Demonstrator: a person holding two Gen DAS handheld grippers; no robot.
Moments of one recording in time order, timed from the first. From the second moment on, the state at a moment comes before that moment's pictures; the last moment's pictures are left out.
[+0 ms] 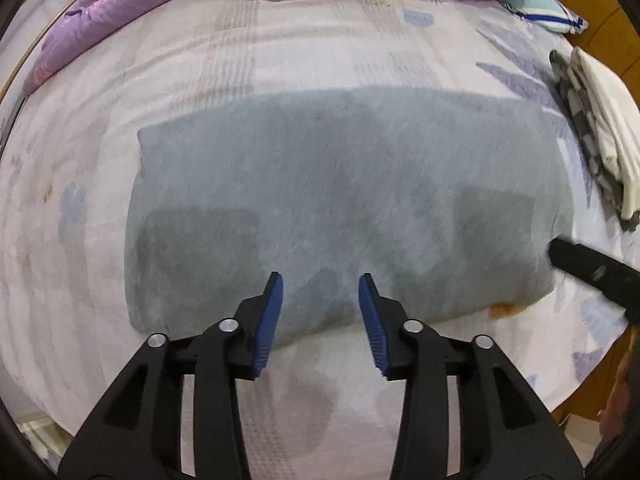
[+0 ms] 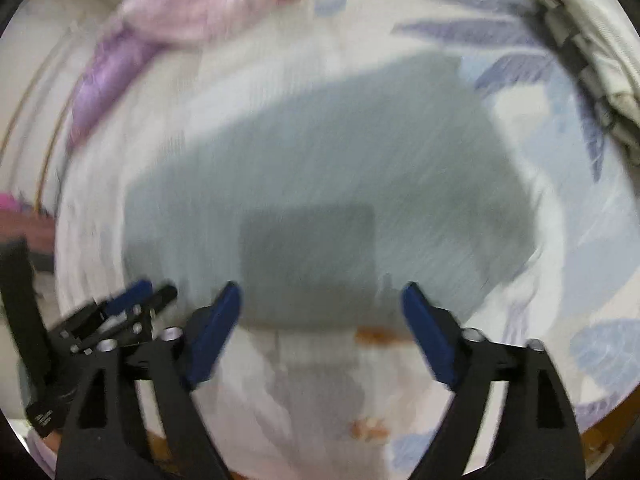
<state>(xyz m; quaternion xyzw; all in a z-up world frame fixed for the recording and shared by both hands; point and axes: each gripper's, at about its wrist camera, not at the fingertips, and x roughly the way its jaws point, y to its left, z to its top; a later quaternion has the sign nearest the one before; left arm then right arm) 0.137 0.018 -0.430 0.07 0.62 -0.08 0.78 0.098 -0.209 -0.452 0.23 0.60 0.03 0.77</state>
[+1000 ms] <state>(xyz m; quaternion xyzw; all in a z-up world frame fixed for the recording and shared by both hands) 0.213 -0.025 -0.420 -0.02 0.60 -0.09 0.79 0.174 -0.277 -0.573 0.41 0.62 0.30 0.60</state>
